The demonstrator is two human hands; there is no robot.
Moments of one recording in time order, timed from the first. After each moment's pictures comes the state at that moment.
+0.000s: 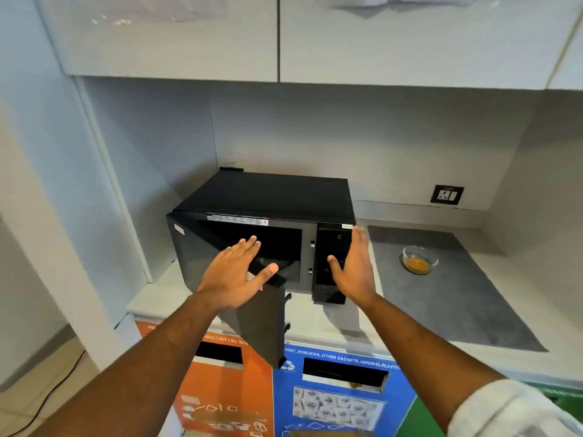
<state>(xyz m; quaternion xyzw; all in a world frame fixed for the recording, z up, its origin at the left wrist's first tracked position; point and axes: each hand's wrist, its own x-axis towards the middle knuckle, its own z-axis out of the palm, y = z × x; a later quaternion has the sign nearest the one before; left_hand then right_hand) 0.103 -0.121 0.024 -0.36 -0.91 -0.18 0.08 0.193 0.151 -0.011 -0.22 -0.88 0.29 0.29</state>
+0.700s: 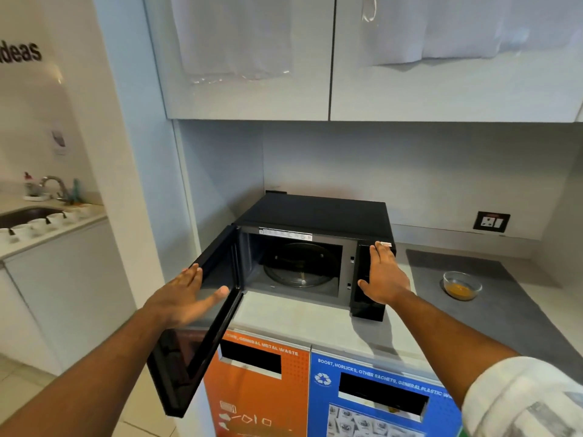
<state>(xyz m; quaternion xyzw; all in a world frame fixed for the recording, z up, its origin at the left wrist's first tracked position) 0.125 -0.316 0.051 -0.15 -0.98 -0.09 -0.05 0.201 0.129 0.028 -0.19 -0.97 0.07 0.12</state>
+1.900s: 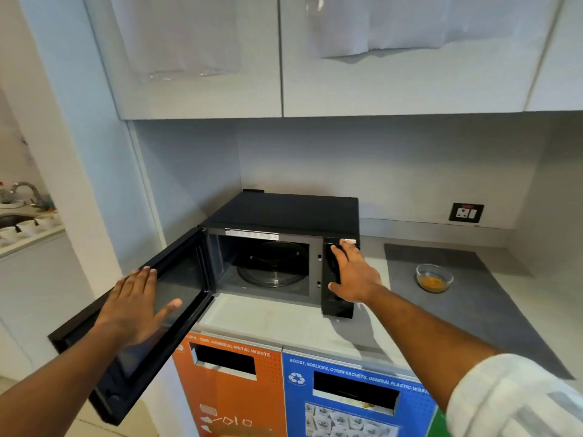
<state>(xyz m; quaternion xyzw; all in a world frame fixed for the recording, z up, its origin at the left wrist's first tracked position) 0.117 -0.300 0.025 -0.12 -0.99 0.07 0.09 0.208 0.169 0.024 -0.11 -0.98 0.09 0.11</state>
